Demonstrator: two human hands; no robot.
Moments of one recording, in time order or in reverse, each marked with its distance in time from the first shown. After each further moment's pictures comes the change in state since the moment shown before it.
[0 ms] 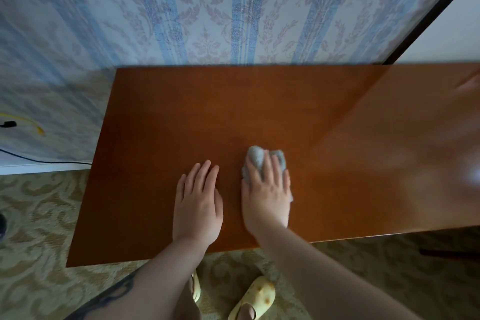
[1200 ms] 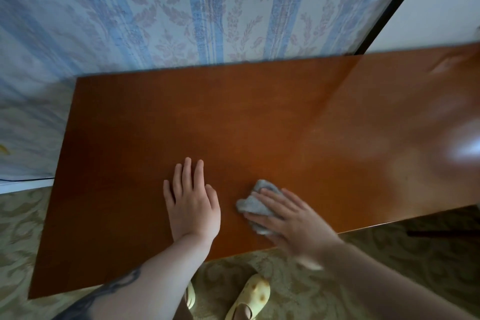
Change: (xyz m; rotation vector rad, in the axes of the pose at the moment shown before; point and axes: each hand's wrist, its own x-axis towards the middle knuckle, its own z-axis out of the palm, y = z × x) left_hand 0.022 0.049 0.013 0.032 -0.036 -0.212; right_hand -0.033 0.138 -0.032 -0.287 -0.237 -0.681
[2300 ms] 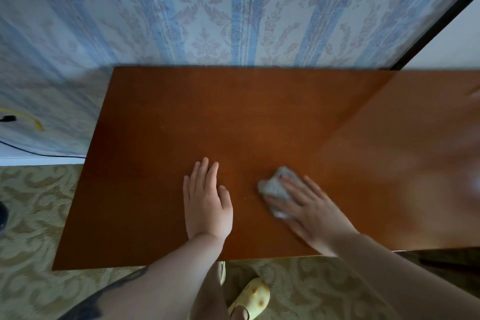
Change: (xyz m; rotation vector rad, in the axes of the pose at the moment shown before) left_hand 0.000 -0.004 -0.005 -0.281 0.044 -0.107; right_hand 0.033 0.033 -0.004 -0.061 -0.046 -0.039
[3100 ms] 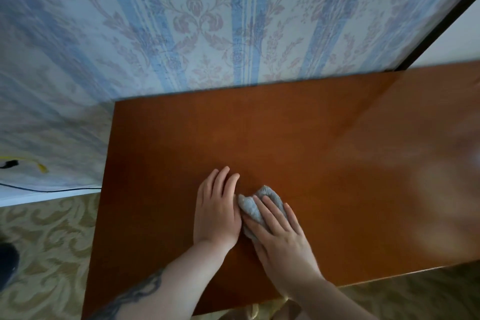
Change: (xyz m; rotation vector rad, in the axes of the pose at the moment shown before) left_hand 0.065 -0.023 -0.010 0.181 -0.117 0.349; right_hand 0.067 -0.107 -0.025 0.278 0.170 0.323
